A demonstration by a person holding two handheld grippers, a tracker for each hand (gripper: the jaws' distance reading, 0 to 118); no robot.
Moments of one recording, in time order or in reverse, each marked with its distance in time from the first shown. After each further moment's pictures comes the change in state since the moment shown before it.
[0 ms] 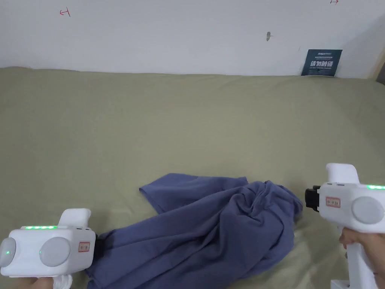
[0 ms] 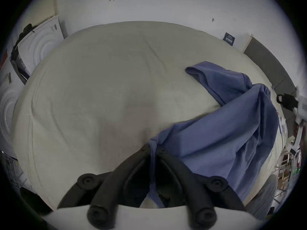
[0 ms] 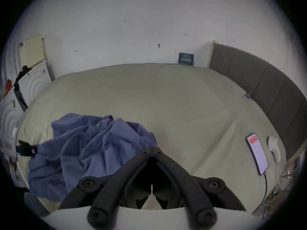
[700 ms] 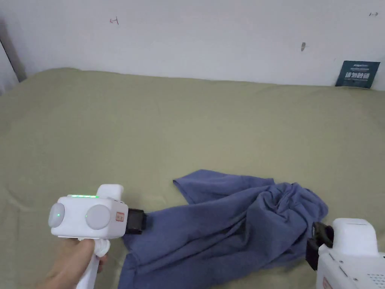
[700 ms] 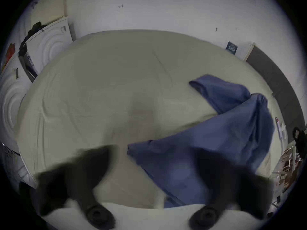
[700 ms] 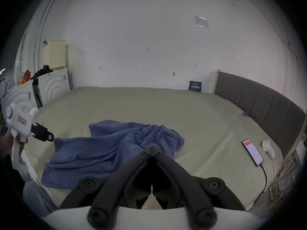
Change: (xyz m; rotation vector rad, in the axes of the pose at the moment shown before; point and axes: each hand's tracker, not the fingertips) left arm -0.025 0.010 -0.016 0.028 0.047 0.028; right arm -0.111 -0.129 0.129 0.338 -0.087 0.147
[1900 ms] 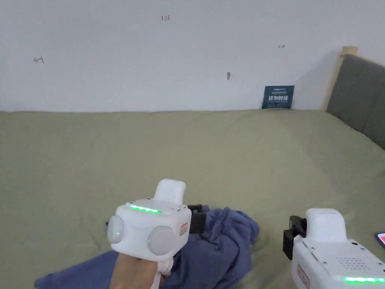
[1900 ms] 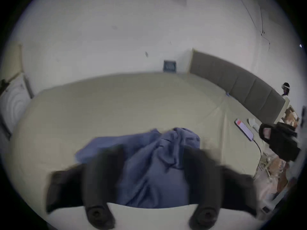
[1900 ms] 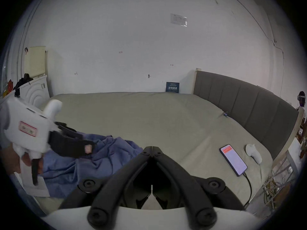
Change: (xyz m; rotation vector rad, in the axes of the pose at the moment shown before) left arm 0.241 0.028 0.090 0.416 -0.271 -0.261; right arm 0.081 0.039 0.009 0.078 -0.137 -0.082
